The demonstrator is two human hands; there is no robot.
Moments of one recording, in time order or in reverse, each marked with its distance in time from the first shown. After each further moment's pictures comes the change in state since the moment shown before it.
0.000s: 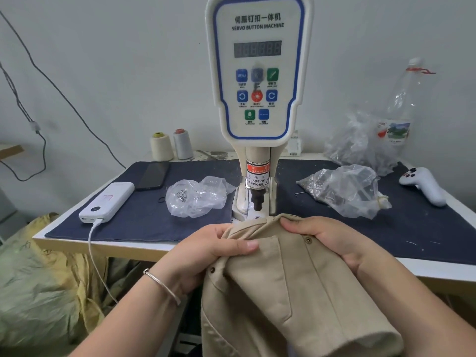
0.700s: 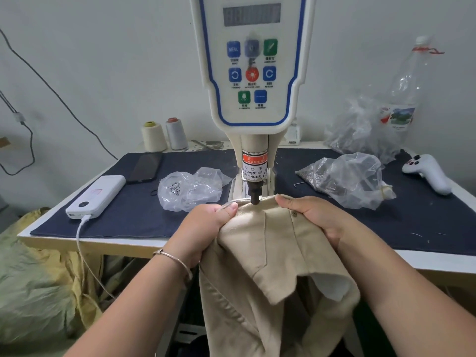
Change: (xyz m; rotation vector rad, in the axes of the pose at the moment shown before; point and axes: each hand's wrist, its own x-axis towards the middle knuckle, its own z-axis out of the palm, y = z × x) left_hand 0.051 -0.003 -0.014 0.335 0.434 0.080; right_hand 0.045 -0.010 -0.022 -0.005 0.167 -0.075
